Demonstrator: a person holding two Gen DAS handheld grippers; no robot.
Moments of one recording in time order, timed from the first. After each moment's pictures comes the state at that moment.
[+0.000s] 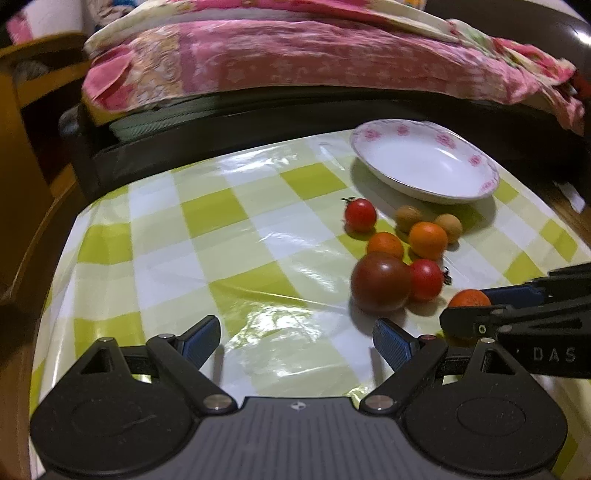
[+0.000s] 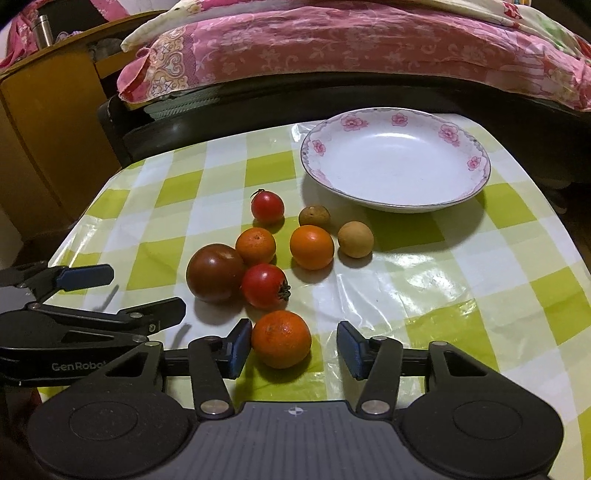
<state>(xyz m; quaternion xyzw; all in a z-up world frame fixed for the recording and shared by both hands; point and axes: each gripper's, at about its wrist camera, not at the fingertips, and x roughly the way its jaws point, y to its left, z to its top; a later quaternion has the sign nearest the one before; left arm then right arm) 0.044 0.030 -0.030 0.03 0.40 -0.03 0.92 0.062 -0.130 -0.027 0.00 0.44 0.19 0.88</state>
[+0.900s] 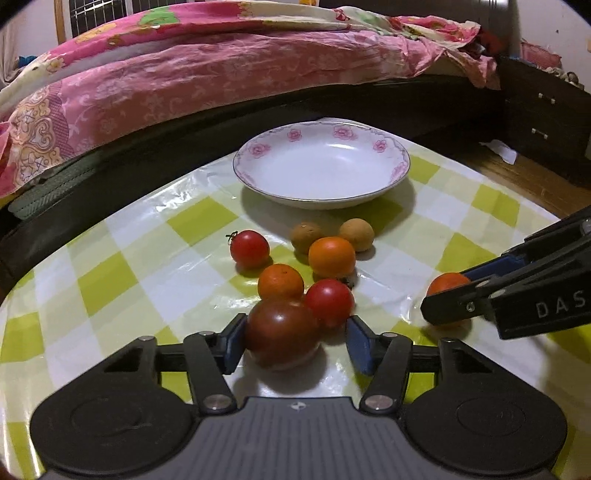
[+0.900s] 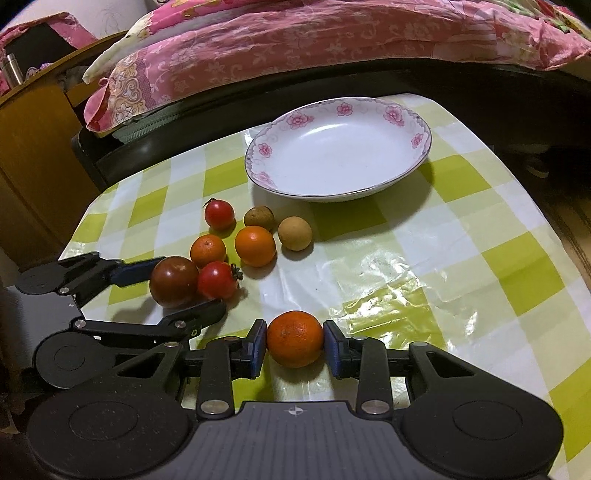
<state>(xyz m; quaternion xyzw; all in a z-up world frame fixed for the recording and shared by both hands) 0.067 -0.015 -0.036 0.10 0.37 -0.16 0.91 0.064 -0.174 -0.026 0.05 0.46 0.15 0.88</state>
